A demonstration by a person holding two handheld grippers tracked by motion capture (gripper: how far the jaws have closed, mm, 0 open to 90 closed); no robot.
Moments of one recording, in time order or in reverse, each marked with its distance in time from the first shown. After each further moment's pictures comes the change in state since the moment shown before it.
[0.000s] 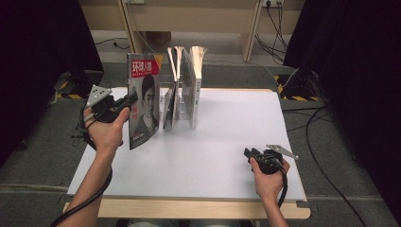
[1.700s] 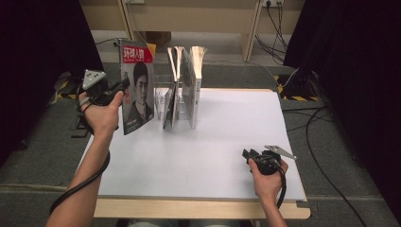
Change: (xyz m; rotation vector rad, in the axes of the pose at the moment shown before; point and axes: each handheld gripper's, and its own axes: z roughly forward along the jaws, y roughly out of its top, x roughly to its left) left arm 0.028 0.024 0.026 -0.025 0.092 -0.001; right arm 0.002 -0.003 0.002 0.016 0.008 -0.007
